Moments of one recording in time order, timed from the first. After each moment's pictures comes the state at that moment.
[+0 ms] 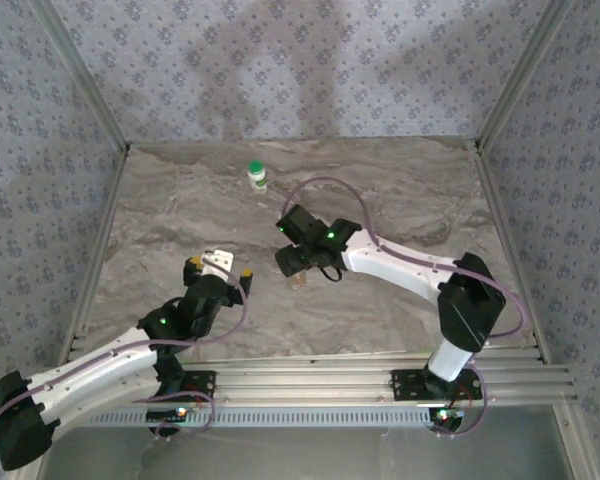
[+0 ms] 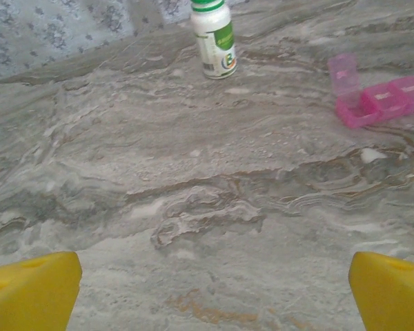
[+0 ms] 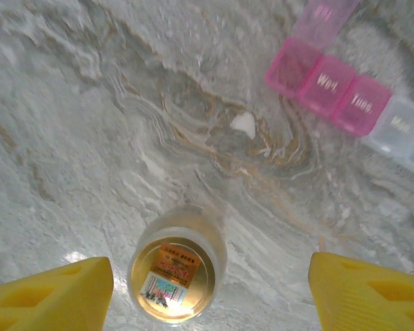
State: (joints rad) left arm -0.89 0.72 0.36 -0.19 -0.68 -0.20; right arm 0.92 1.70 1.34 -0.71 0.18 0.31
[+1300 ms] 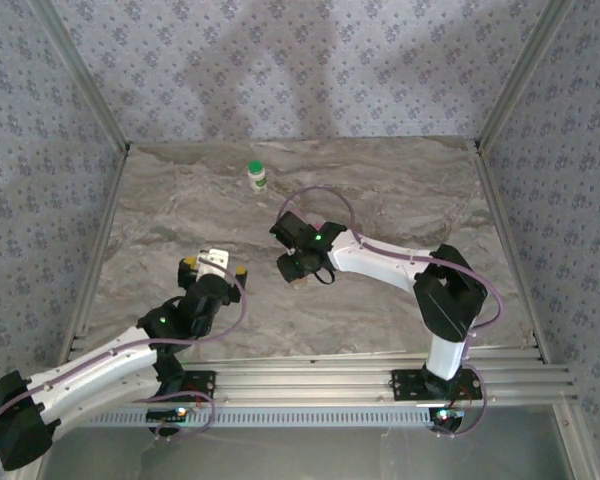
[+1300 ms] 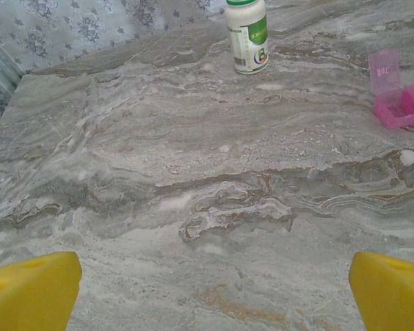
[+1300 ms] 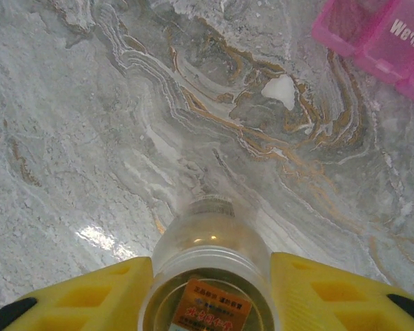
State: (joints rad) left arm -0.89 0.72 0.37 -0.22 -0.75 -0.22; right arm 0.92 1.79 1.34 -0.69 0.12 0.33
